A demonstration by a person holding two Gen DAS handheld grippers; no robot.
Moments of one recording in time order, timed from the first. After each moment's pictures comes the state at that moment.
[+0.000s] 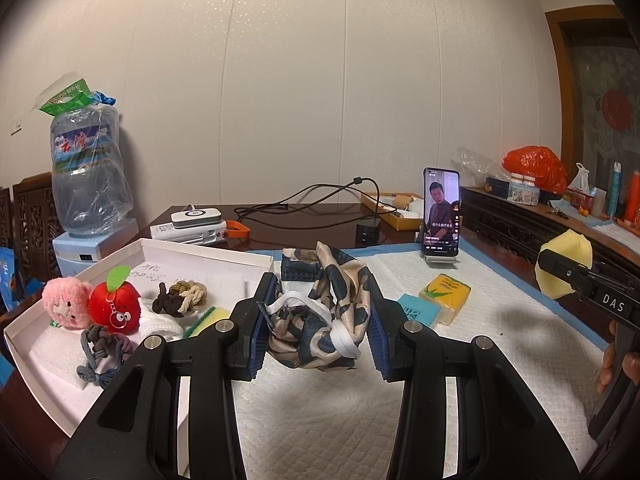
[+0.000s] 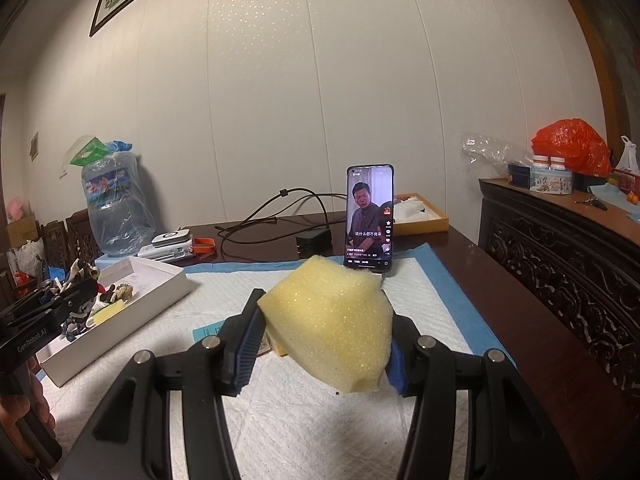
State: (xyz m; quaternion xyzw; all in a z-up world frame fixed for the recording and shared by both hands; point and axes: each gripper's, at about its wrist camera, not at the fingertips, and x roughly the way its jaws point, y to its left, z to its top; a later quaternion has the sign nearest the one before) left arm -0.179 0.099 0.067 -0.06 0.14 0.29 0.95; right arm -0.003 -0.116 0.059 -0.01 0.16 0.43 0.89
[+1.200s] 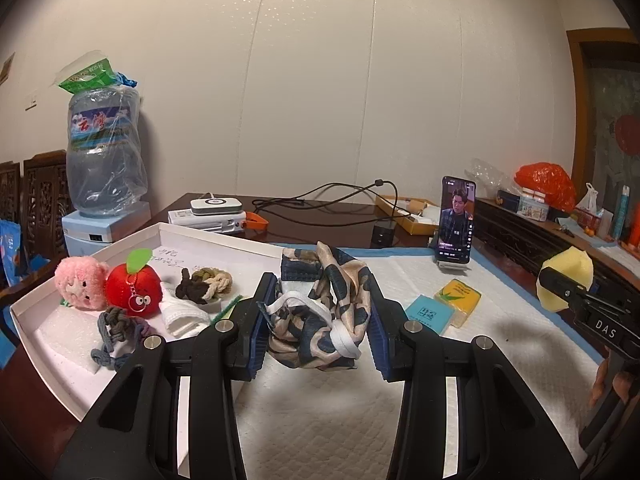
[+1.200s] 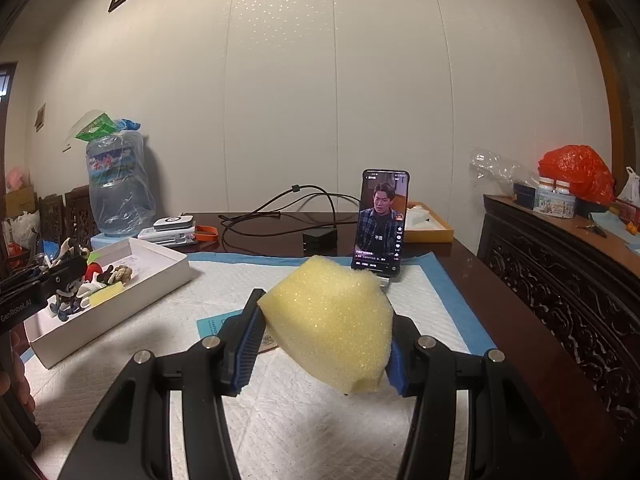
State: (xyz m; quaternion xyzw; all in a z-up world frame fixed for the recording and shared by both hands) left arm -0.202 0.109 0.066 -0.10 0.13 0.30 0.94; right arm -0.020 -0.100 0.059 -0.05 0.14 0.43 0.89
